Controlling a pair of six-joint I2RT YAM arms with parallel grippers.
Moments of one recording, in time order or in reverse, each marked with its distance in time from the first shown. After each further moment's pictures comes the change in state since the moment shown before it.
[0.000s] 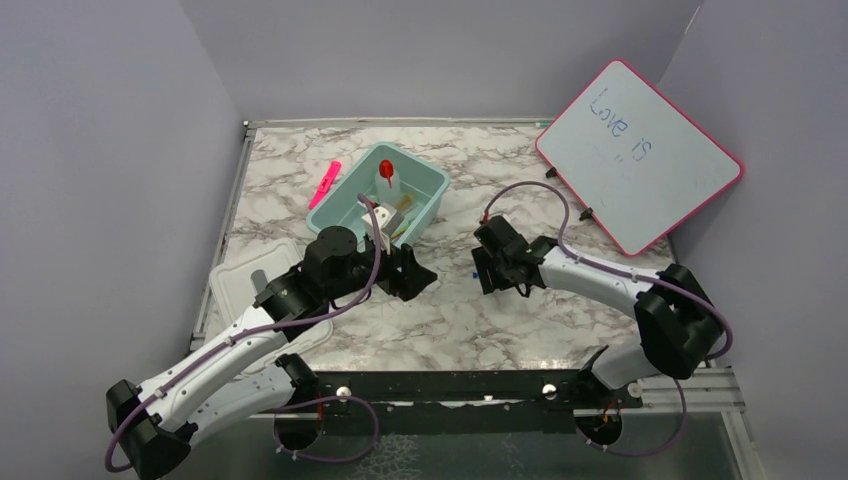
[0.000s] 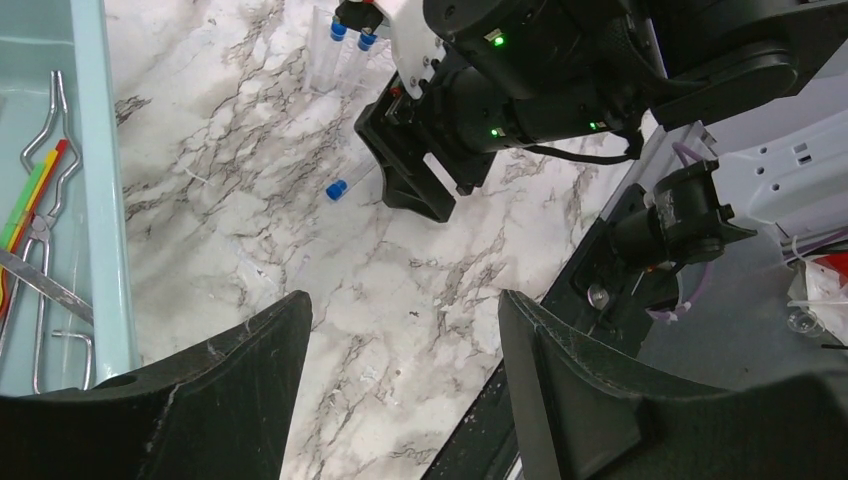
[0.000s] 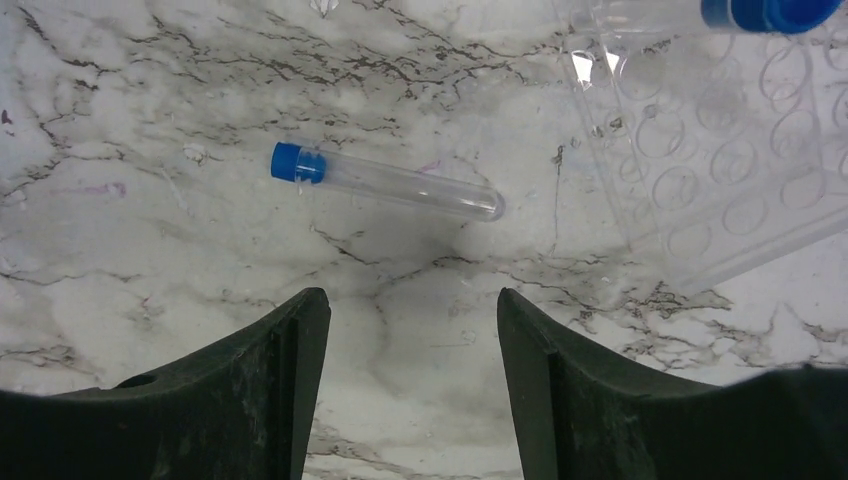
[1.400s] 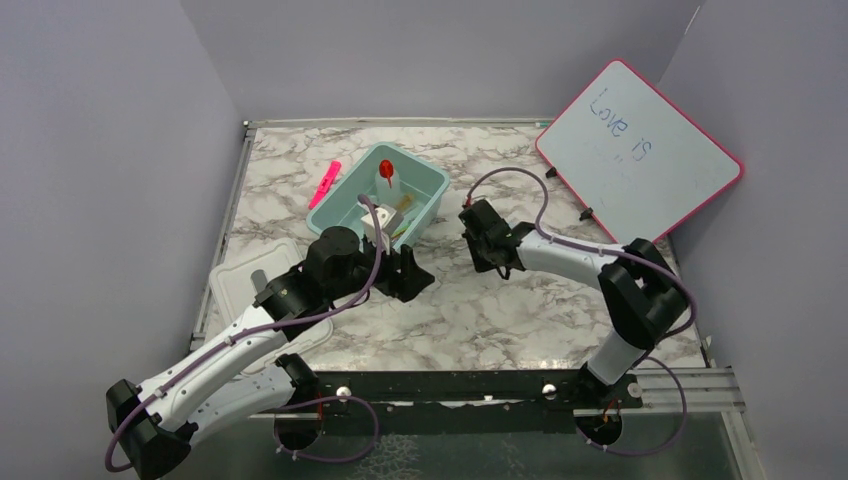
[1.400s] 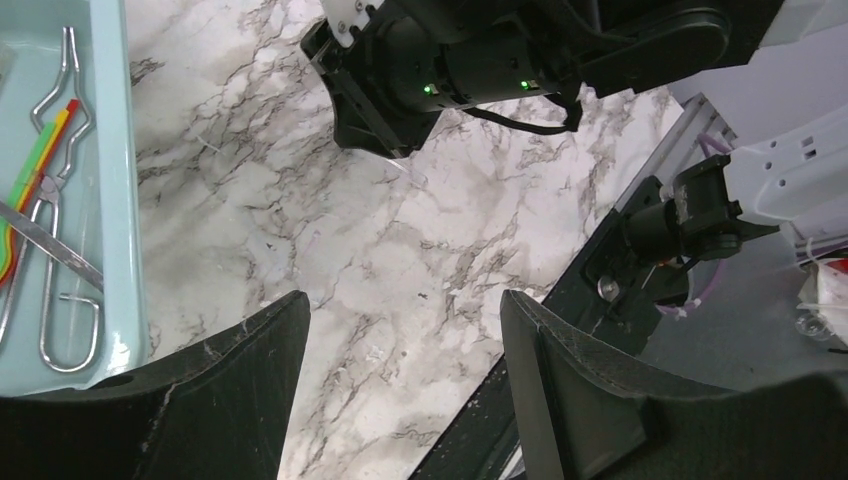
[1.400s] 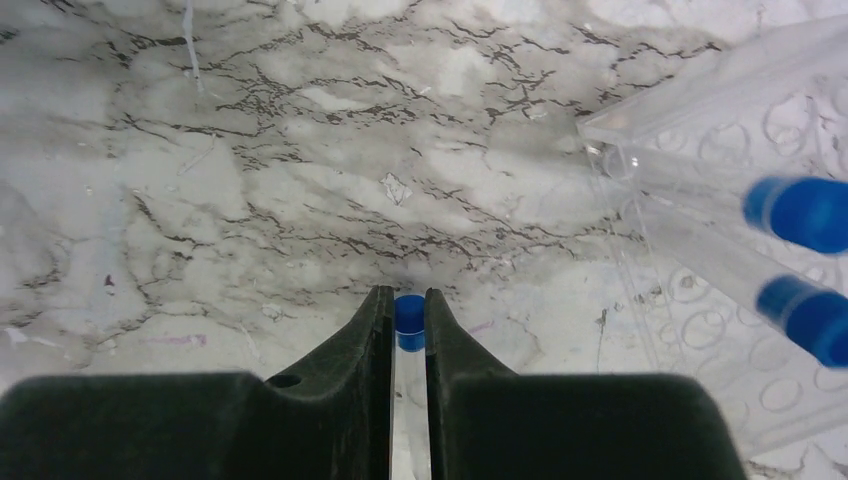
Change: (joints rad) left arm 0.000 0.002 0.006 -0.060 -0.027 -0.007; right arm -0.020 0.238 0.153 0.146 -0.005 -0.073
